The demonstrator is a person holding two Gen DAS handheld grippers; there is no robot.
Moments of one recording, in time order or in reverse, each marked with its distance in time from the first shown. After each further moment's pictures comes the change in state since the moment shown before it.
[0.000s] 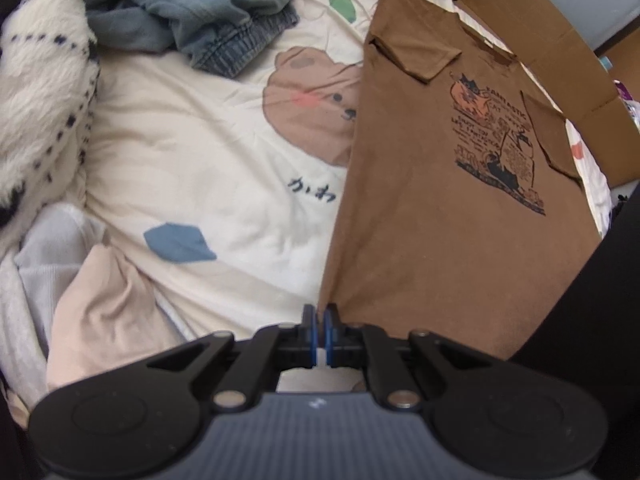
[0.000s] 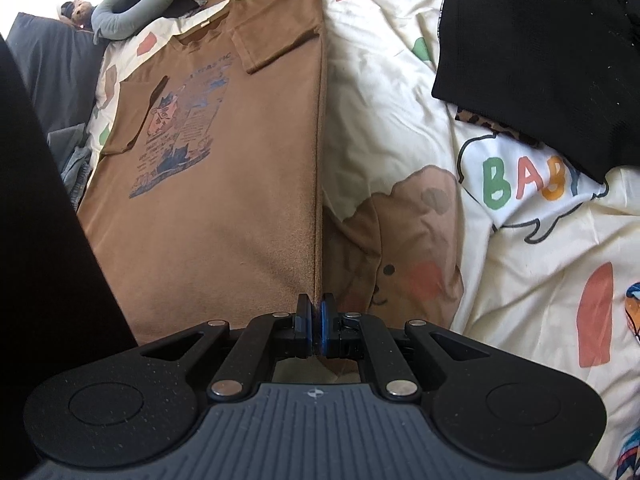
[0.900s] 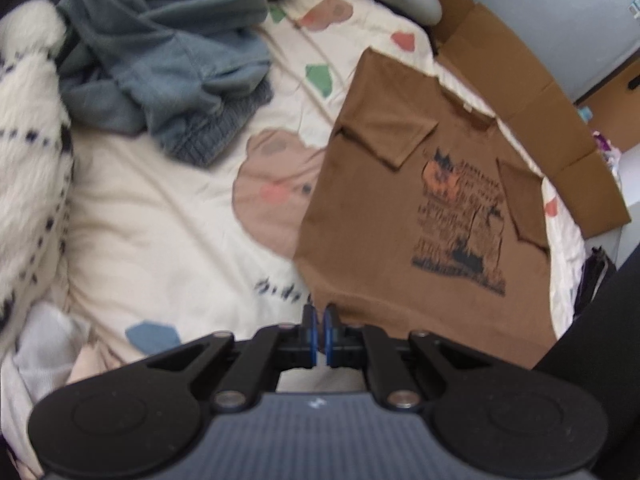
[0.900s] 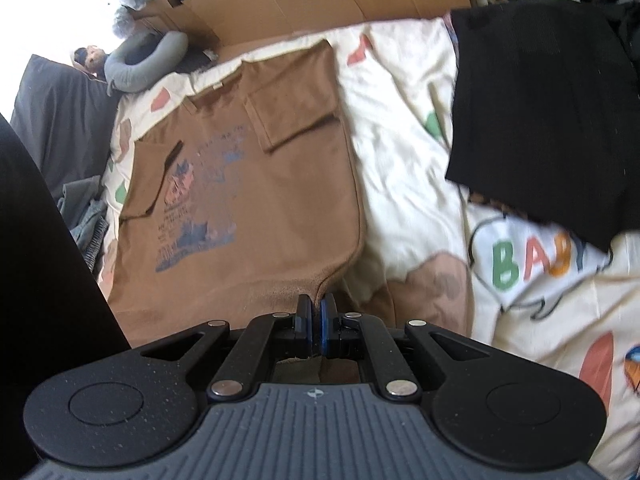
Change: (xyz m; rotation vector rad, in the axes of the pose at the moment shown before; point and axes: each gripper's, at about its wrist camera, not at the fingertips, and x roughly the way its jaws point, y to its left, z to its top) left arm -0.031 -0.020 0.079 -0.006 -0.139 -0.072; right arm -0.018 0.010 0.056 0.008 -0.152 0.039
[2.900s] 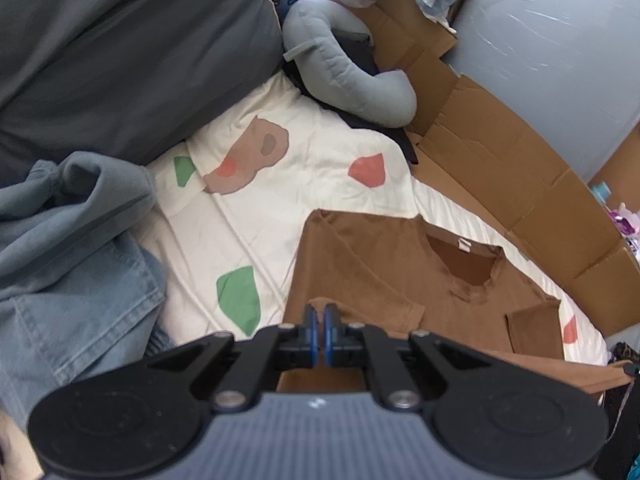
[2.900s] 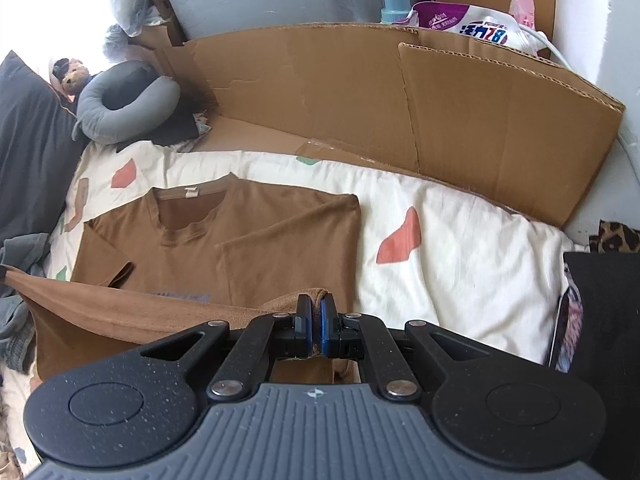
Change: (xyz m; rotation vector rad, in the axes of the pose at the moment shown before) left arm 0.125 -0.071 0.220 0.129 -0.225 0.009; right arm 0.137 0.054 0.278 -0.220 -0.185 -0.128
